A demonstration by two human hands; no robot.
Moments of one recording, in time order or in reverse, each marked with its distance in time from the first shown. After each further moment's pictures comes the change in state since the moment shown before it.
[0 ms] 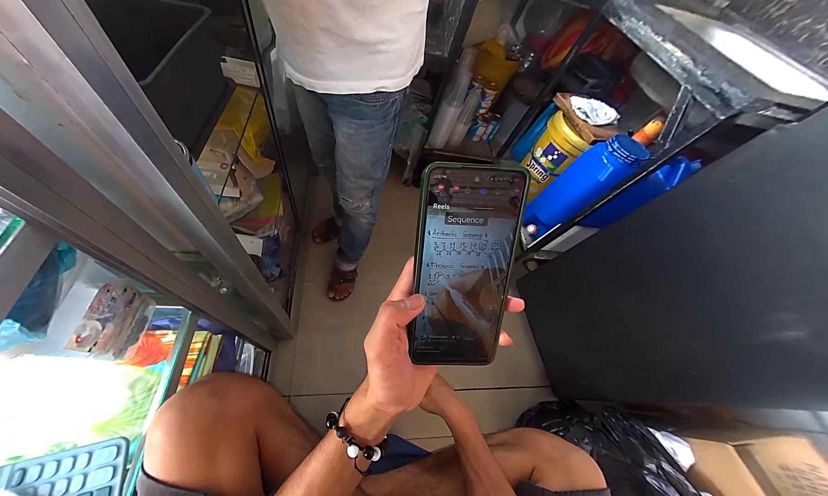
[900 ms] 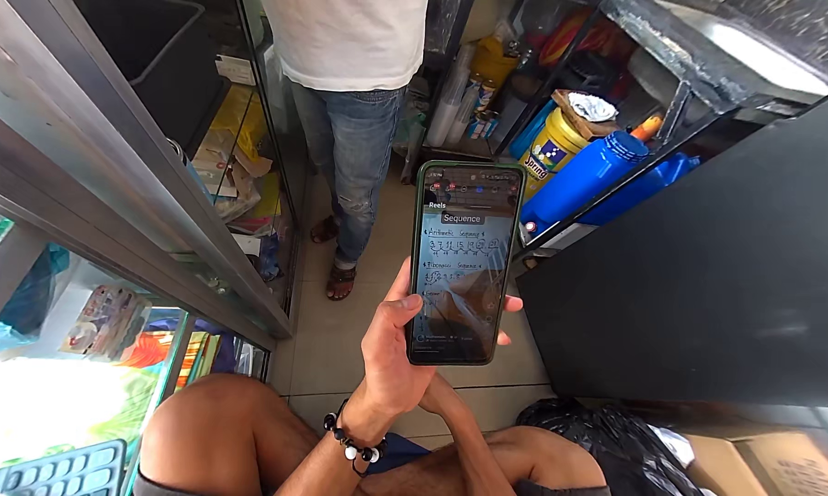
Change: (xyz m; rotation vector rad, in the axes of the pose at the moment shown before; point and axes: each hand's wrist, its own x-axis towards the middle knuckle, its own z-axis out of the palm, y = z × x) left_hand 0.000 -0.002 -0.002 0.000 -0.002 0.008; right_hand 0.073 0.067 0.044 -0.006 0.048 -0.062
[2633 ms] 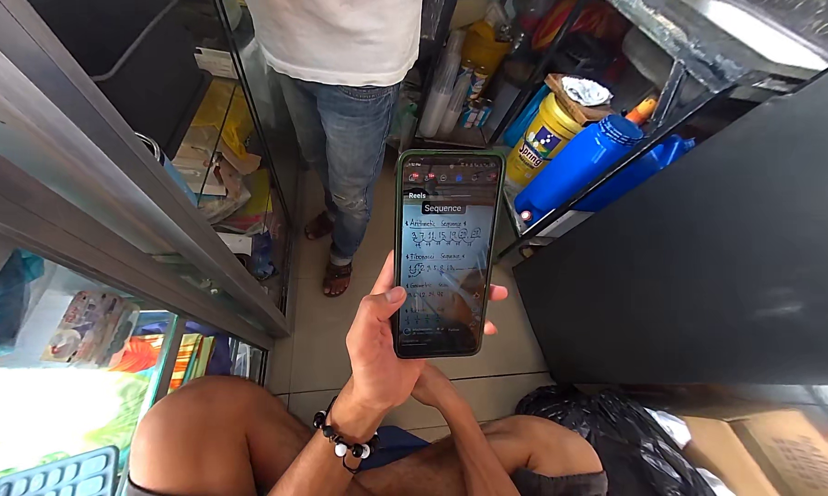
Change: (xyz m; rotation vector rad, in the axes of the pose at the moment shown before) left_hand 0.000 0.001 -0.002 0.041 0.014 -0.006; right_hand -0.005 -0.006 -0.004 0.026 -0.010 -0.011
